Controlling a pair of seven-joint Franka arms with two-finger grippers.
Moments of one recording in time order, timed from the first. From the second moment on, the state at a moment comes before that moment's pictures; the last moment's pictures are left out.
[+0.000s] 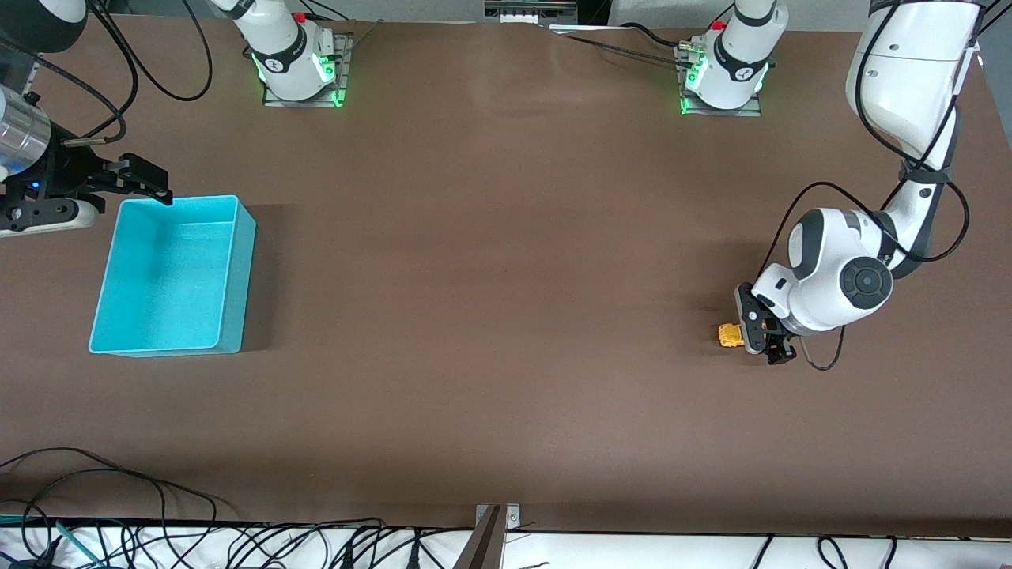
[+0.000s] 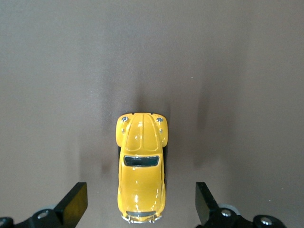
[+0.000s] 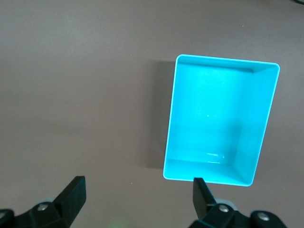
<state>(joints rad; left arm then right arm) 0.00 0.58 -0.03 -1.85 0.06 2.40 1.41 0.01 0.06 0.03 -1.60 0.00 1.57 -0.10</state>
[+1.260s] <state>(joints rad) 0.00 0.60 -0.04 -1.85 0.06 2.43 1.60 0.01 0.05 0.03 -1.60 0.00 1.56 -0.10</state>
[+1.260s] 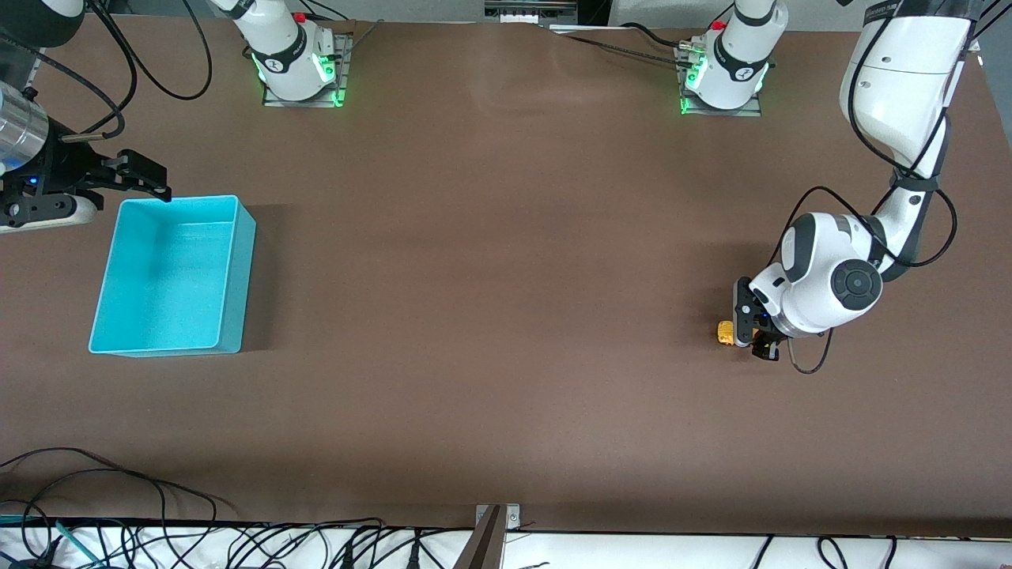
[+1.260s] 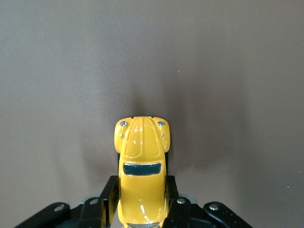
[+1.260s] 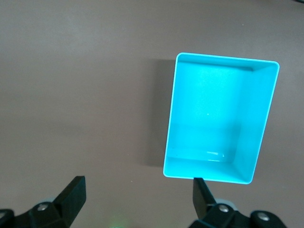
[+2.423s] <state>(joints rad) 0.21 0.63 -0.03 -1.81 0.05 2.43 1.72 0.01 0.04 0.03 -1.60 0.00 1.54 -0.10</state>
